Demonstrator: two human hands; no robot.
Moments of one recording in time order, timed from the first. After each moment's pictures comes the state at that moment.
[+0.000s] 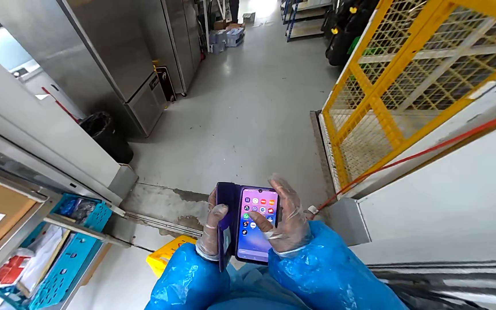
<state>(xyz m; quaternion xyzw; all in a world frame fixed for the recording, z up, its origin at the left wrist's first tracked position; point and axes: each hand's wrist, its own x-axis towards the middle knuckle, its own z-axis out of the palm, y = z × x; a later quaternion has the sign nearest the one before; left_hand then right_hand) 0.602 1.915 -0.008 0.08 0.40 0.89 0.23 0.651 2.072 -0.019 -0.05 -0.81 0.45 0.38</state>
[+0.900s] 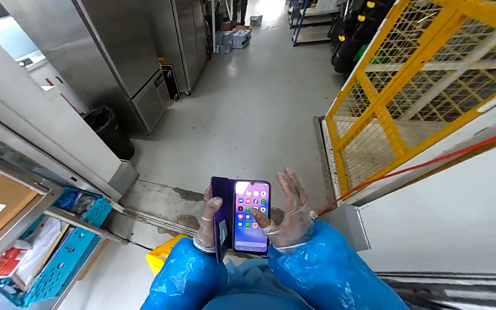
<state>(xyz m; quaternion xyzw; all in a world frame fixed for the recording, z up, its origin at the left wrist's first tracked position) 0.584 1.897 -0.005 0.06 0.40 0.89 0.20 0.635 2.063 -0.012 -0.06 -0.85 0.32 0.41</state>
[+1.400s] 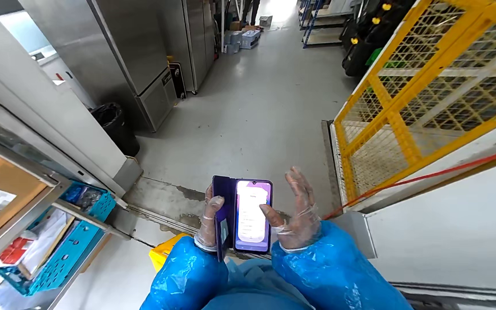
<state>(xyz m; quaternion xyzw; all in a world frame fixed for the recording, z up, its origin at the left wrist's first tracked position) 0.579 1.880 -0.007 0.08 0.38 0.90 0.18 0.628 2.055 -0.006 -0.02 -0.84 0.36 0.41</state>
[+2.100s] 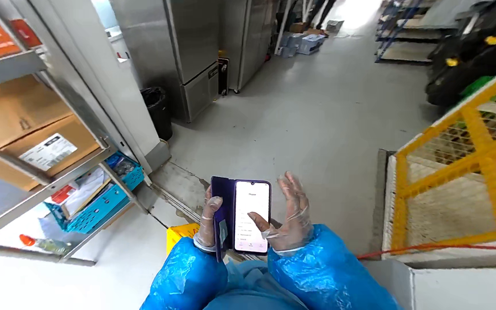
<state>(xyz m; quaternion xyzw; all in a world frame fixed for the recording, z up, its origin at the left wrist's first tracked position) 0.606 1.812 -0.002 0.01 0.37 0.93 0.05 0.603 1.986 -0.008 0.09 -0.86 0.37 0.35</state>
